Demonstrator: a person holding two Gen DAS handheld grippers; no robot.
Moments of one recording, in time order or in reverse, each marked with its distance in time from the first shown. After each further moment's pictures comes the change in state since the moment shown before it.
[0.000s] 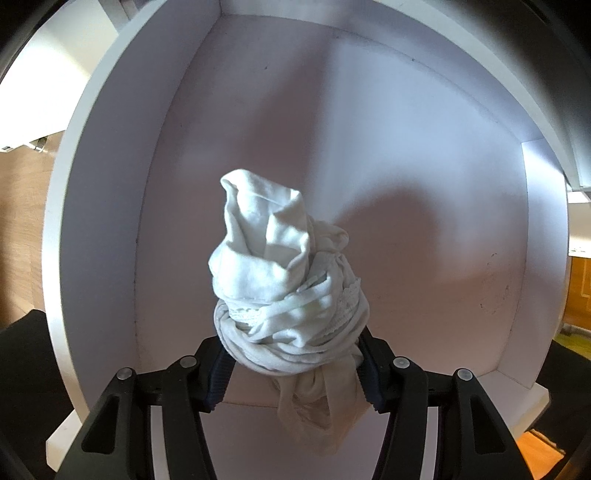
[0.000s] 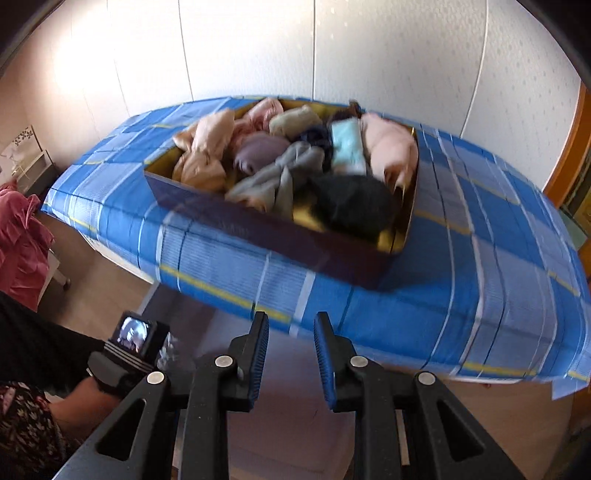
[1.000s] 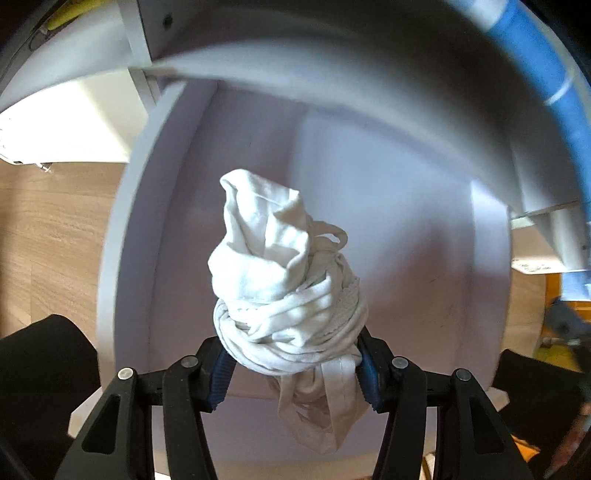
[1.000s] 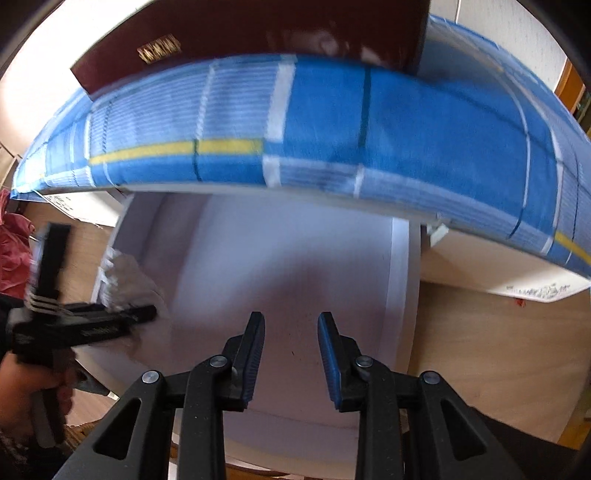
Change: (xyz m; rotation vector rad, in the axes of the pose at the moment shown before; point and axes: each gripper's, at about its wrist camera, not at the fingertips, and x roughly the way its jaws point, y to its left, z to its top) left arm -0.080 0.001 -0.011 -0.007 -0.157 -0.109; right arm 0.099 -0.021 -0.085 0.147 0.292 0.006
